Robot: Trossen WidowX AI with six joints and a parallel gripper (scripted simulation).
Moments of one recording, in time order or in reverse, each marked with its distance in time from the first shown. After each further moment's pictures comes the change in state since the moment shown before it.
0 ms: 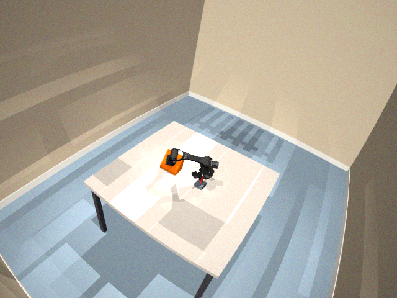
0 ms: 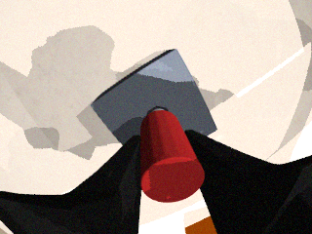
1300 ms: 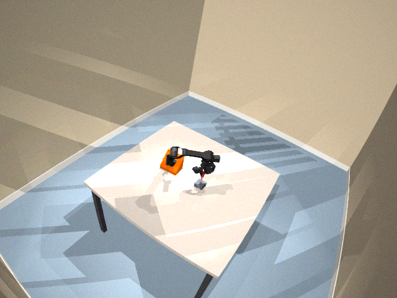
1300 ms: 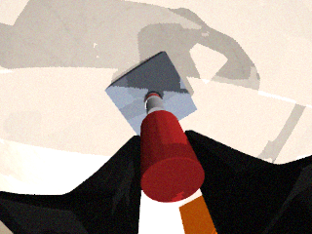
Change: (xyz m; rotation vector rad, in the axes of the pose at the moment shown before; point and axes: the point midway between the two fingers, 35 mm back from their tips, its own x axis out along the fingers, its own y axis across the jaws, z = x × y) arm -0.054 0.000 0.000 -0.005 -0.002 0.000
